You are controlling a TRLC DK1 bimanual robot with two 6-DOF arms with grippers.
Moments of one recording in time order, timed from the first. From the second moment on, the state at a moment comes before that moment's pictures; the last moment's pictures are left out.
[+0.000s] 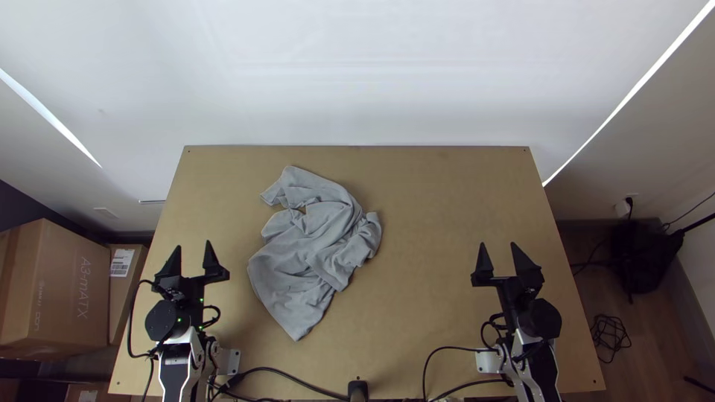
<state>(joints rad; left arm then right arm) 0.11 0.00 0.04 0.03 -0.11 -0.05 0.18 0.00 0.01 0.02 0.09 0.10</state>
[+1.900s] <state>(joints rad) -0.13 0.86 1.00 -0.86 -0.04 -0.24 0.63 2.43 2.34 -0.80 -0.24 0.37</state>
